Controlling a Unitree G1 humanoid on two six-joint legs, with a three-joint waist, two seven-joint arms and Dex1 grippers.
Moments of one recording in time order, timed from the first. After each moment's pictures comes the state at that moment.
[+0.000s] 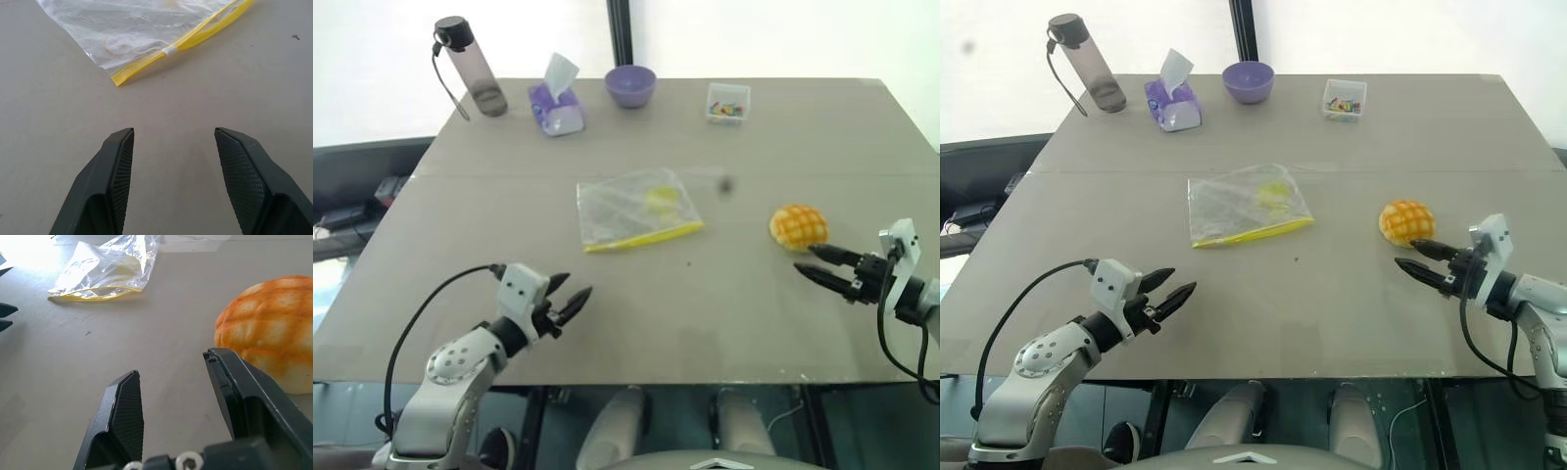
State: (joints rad) left arm 0.21 0.53 0.17 -0.44 -0.36 0.42 -0.58; right arm -0.06 -0.75 -0.26 -0.06 0.49 0.32 1.01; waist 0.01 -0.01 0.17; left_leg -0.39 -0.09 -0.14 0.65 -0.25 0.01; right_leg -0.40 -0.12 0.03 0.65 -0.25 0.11
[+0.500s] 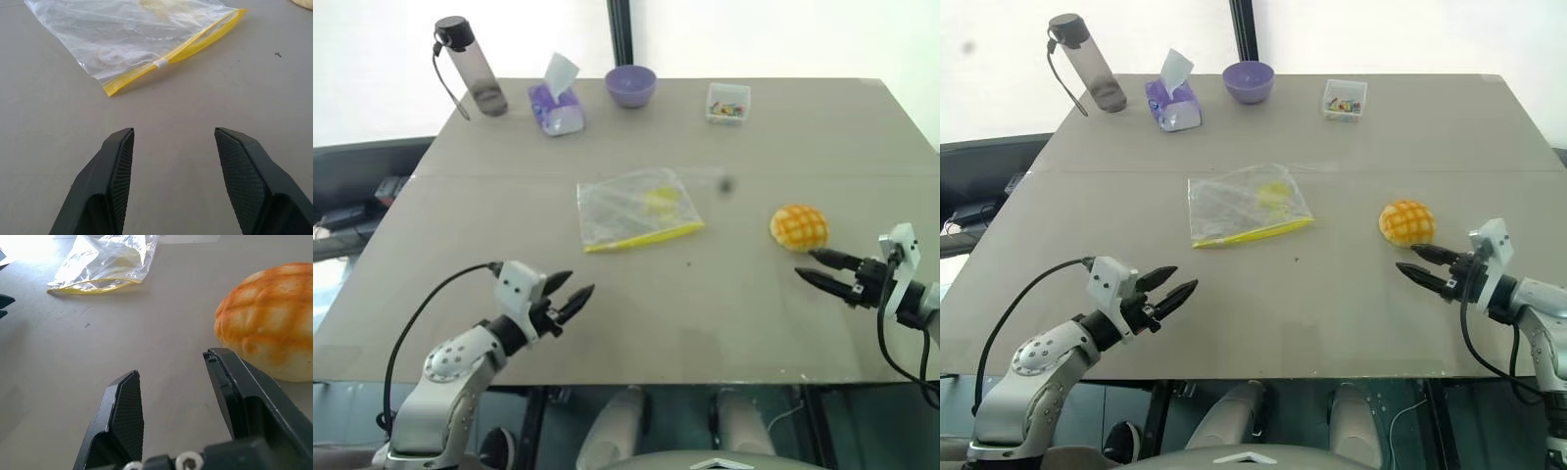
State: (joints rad) left arm 0.20 0.53 0.19 -0.44 -0.42 0.43 -0.62; right arm -0.05 -0.75 -0.26 -0.04 0.48 0.30 1.04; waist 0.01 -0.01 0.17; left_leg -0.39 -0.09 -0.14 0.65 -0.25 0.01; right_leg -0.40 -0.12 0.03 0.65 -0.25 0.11
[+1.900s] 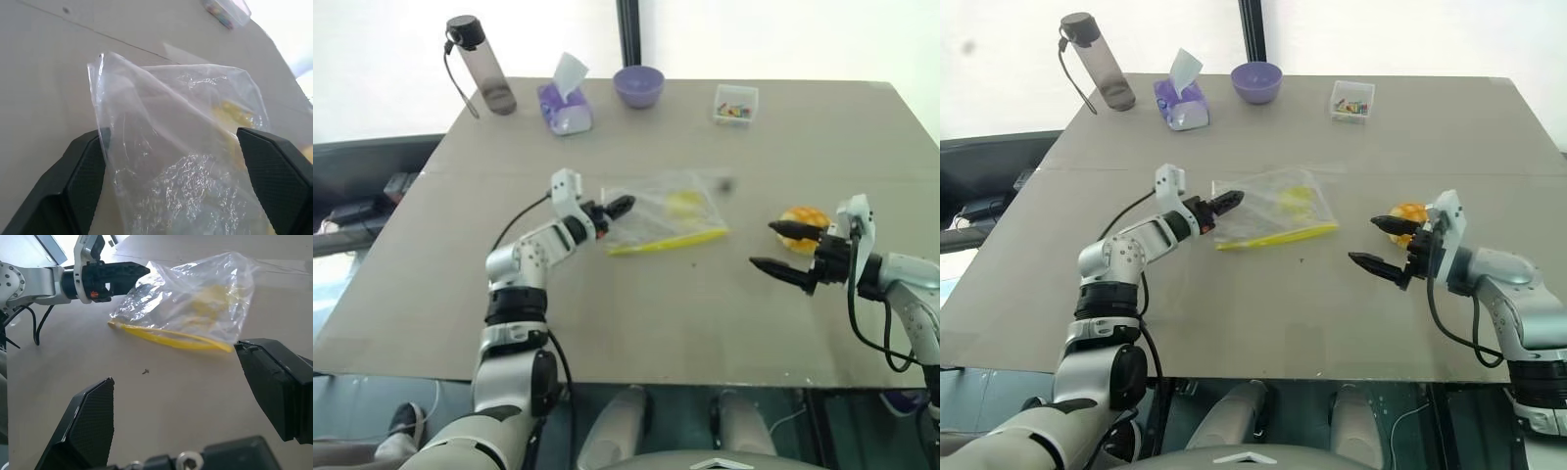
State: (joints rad) left arm -0.69 0.23 0.27 0.38 -0.57 0.86 -0.42; right arm -0.23 -0.69 -0.12 -0.15 0.52 0.42 1.00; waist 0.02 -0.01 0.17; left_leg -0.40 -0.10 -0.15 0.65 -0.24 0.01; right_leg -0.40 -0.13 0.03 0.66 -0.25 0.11
